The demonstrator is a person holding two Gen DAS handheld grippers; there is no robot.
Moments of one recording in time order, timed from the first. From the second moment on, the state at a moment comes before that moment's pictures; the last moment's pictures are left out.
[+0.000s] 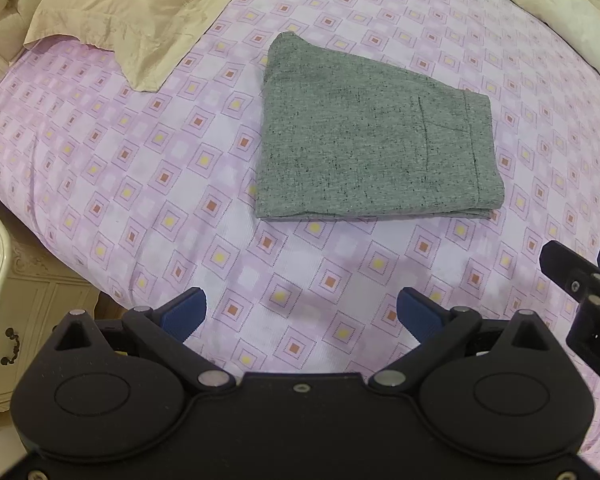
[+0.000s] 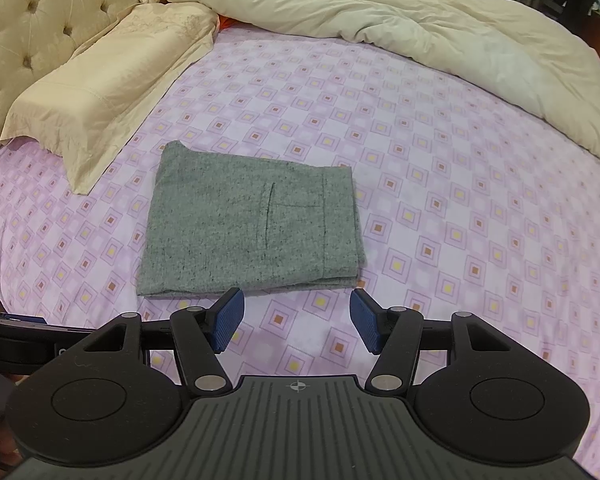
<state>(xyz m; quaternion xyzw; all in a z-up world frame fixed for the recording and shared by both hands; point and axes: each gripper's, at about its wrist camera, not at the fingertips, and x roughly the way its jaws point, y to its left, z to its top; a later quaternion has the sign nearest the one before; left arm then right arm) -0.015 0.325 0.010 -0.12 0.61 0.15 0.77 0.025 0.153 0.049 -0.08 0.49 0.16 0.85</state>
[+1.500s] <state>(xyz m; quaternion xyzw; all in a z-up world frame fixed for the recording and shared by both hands) -0.039 0.295 0.032 -0.11 0.57 0.18 0.80 0.006 0.134 0.056 -0.07 0.47 0.18 0.86</state>
